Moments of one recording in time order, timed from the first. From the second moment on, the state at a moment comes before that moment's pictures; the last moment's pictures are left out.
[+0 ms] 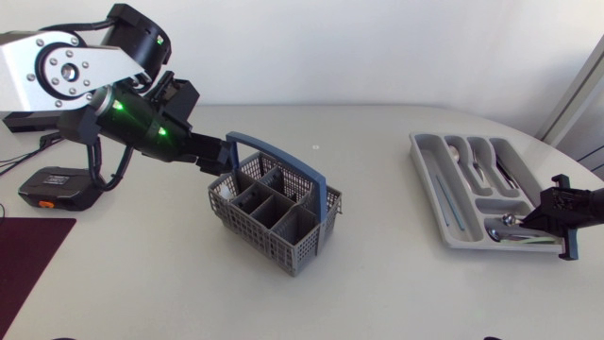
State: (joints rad) left arm -0.35 1.50 1.23 -0.74 0.08 0.02; right arm -0.70 1.95 1.16 -0.55 -0.40 -1.96
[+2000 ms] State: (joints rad) left arm -0.44 1.72 1.25 -0.75 -0.09 -0.05; right arm -0.72 1.43 0.83 -0.57 -0.57 -1.86
